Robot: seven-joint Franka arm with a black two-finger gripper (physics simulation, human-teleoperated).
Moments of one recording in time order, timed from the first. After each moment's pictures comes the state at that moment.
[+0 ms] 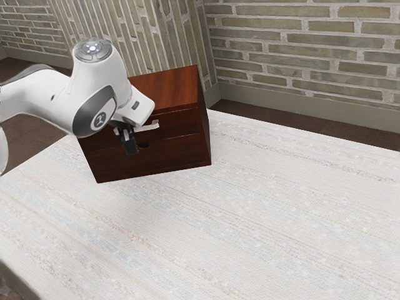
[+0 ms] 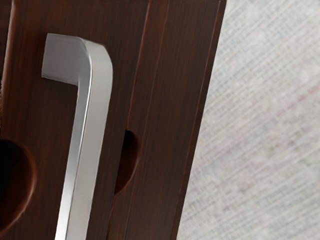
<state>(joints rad) -0.15 0.14 0.44 -1.70 0.32 2.22 0.78</state>
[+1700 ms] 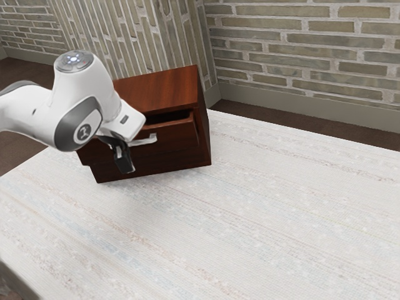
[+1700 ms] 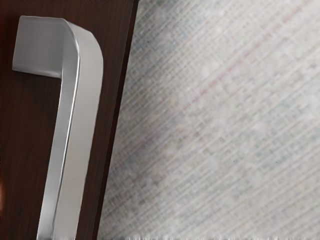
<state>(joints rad) -0.14 -0.01 0.40 -1.88 0.27 2.21 0.82</state>
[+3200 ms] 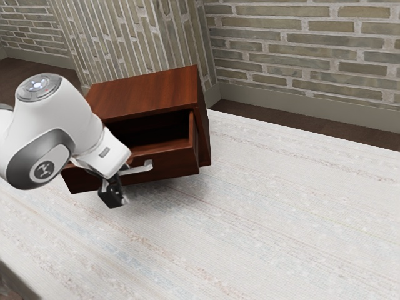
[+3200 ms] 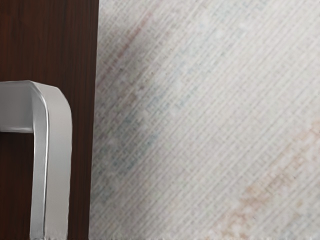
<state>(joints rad) -0.28 -0.38 0.40 -2.22 0.37 2.20 0.80</state>
